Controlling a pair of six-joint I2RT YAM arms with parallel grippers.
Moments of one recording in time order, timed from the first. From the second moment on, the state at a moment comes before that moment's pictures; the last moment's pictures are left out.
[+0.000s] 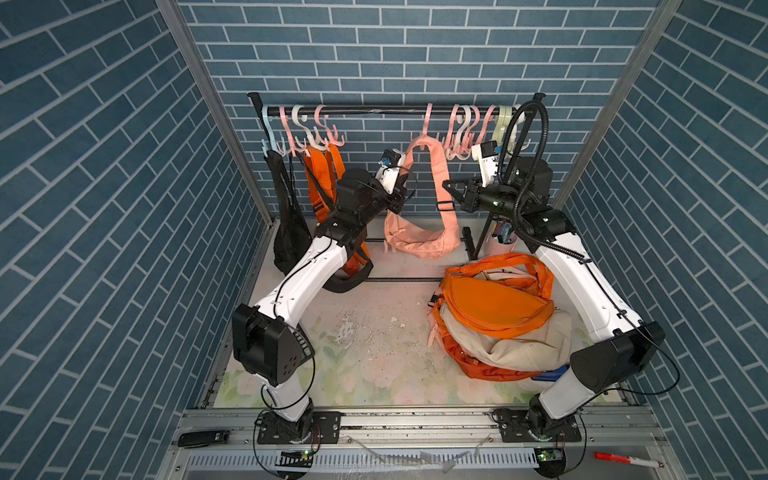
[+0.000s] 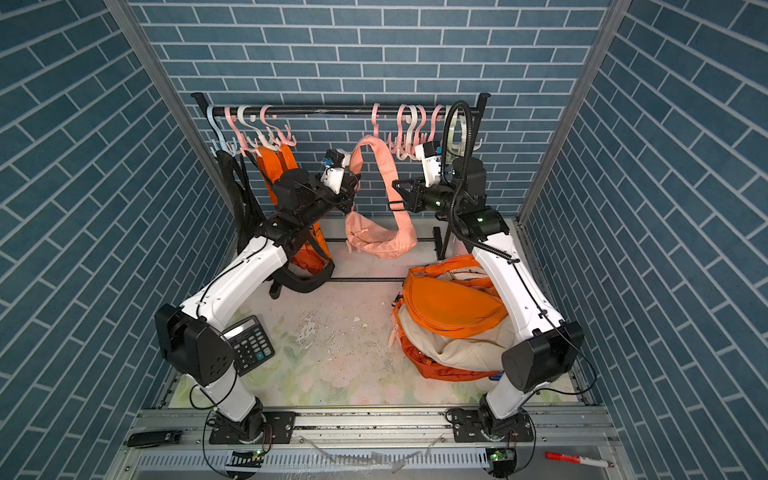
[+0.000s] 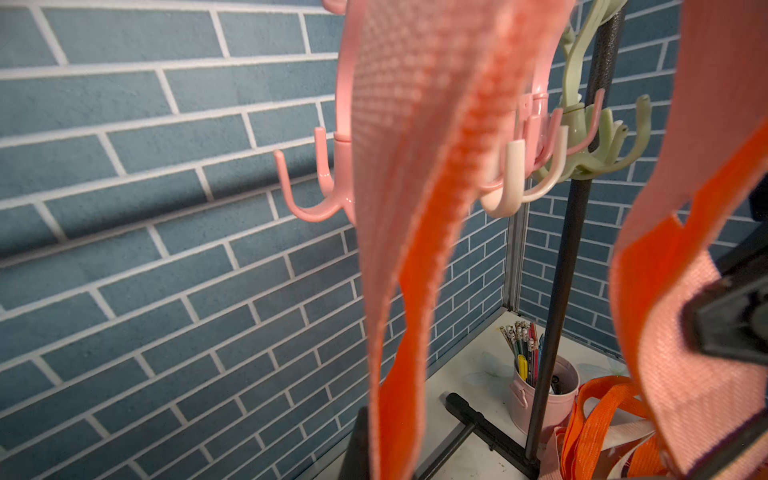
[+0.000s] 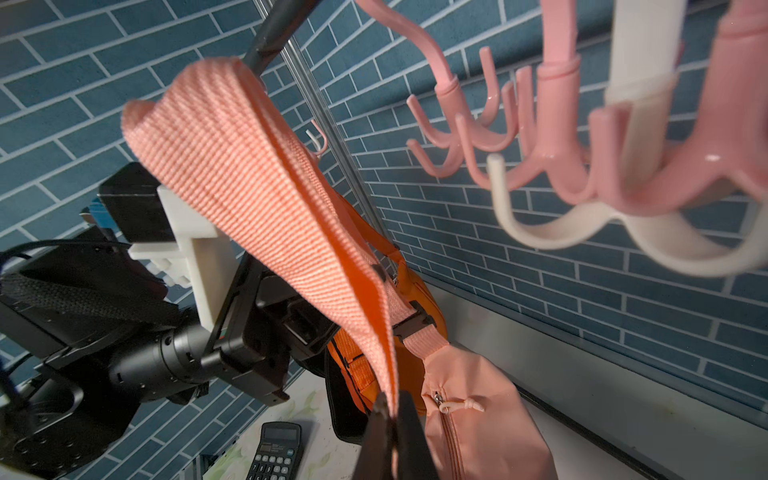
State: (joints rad) left arm -0.45 1.70 1.72 0.00 0.18 0.14; right arm 0.40 1.63 1.81 -0.31 -0.62 0.32
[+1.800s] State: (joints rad) left arm -0.46 0.74 1.08 -0.37 0.20 0.06; right arm 0.79 1.15 1.24 -0.34 -0.38 0.28
